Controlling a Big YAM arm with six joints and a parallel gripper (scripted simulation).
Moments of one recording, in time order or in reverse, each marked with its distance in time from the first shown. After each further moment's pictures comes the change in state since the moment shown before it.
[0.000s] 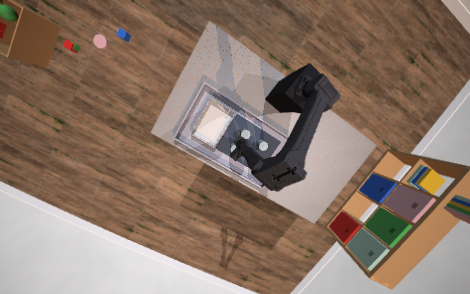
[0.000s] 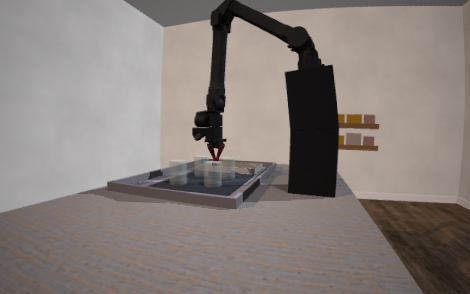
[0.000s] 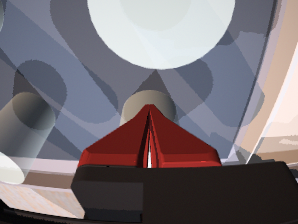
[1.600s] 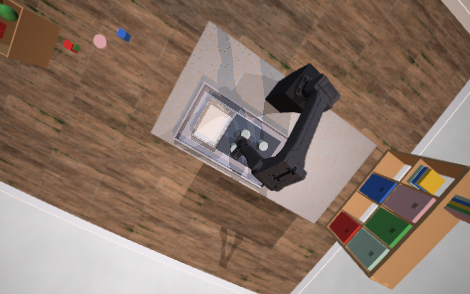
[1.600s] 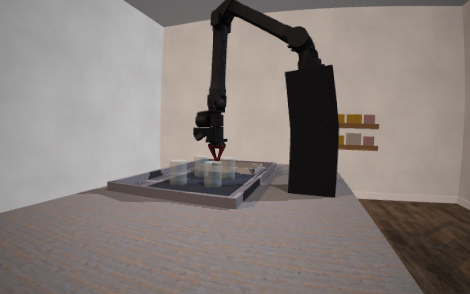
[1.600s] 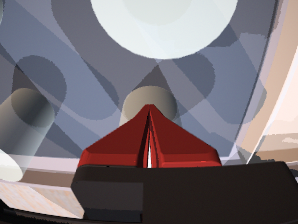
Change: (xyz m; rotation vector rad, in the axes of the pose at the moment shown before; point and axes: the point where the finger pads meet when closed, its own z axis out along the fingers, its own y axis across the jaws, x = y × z) arm 0.005 0.001 0.000 0.000 0.000 -0.003
